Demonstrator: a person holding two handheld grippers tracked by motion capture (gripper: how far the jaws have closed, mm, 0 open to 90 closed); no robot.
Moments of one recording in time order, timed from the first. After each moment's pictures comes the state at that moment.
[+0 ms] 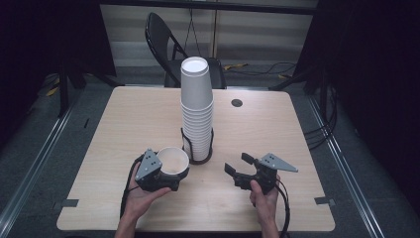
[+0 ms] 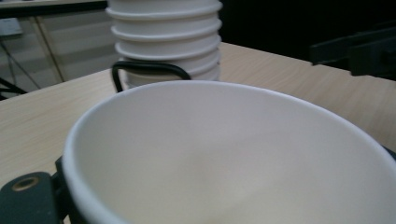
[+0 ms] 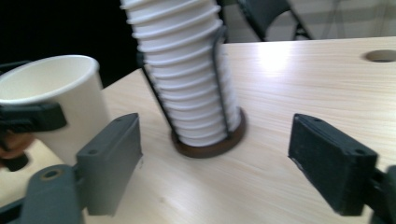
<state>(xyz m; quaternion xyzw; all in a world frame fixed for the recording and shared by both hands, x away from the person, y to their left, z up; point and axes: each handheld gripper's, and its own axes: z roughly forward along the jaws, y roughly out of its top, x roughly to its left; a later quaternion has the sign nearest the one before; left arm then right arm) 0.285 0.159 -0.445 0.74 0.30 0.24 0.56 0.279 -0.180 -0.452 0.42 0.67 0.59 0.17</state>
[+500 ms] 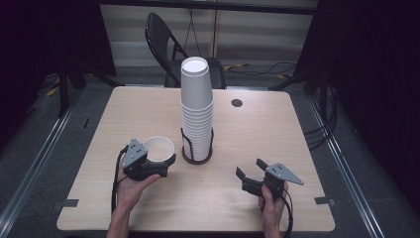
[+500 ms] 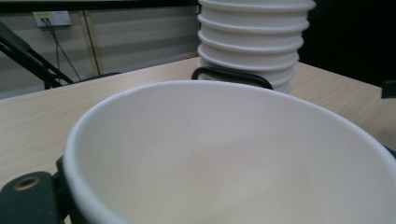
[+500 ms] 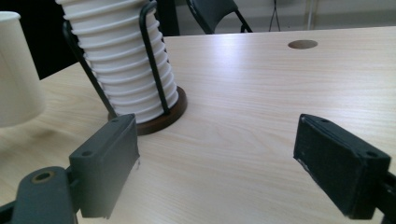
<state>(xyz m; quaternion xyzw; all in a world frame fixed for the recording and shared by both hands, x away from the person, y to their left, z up) 0.307 0.189 -0.438 0.71 0.35 0.26 0.56 0.269 -0.201 -0.480 0.46 0.65 0.55 0.25</state>
